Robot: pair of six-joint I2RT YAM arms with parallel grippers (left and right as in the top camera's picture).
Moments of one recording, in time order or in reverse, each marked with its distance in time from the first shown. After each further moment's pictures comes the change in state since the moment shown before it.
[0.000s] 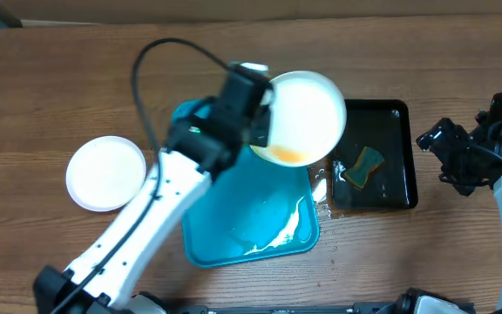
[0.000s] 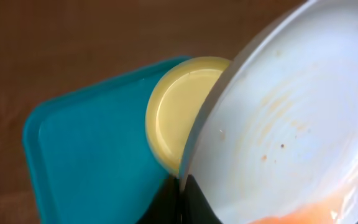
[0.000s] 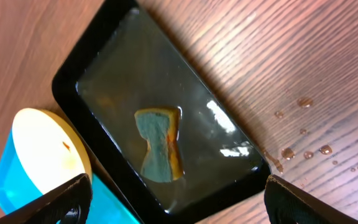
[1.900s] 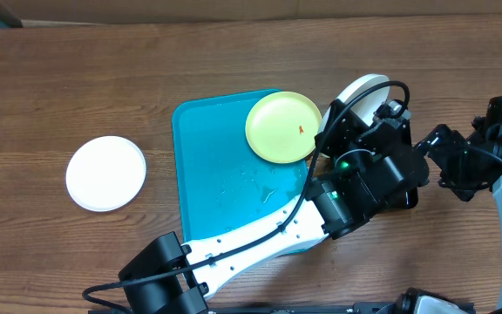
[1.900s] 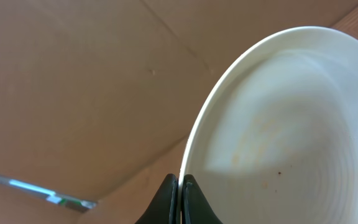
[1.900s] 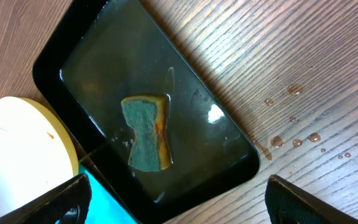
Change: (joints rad) left arm -0.510 0.284 0.066 0.612 -0.978 0.644; right arm 0.000 0.000 -0.012 -0.037 0.009 -0.024
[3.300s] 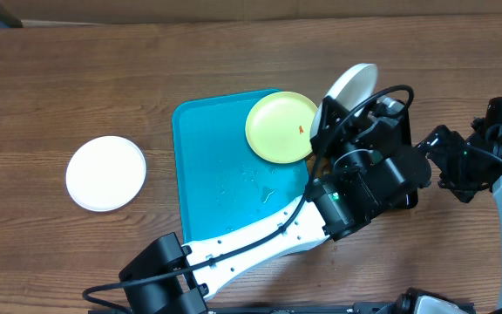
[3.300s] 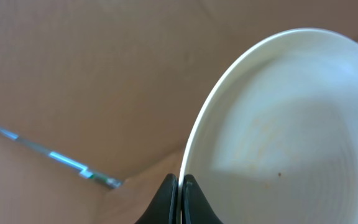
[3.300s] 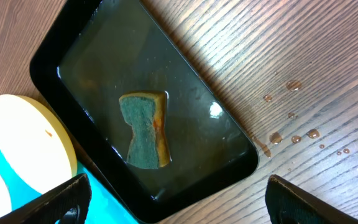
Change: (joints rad) left arm -0.006 -0.001 0.005 -0.035 -0.166 -0.050; right arm 0.000 0.000 0.000 -0.011 -0.001 0.000
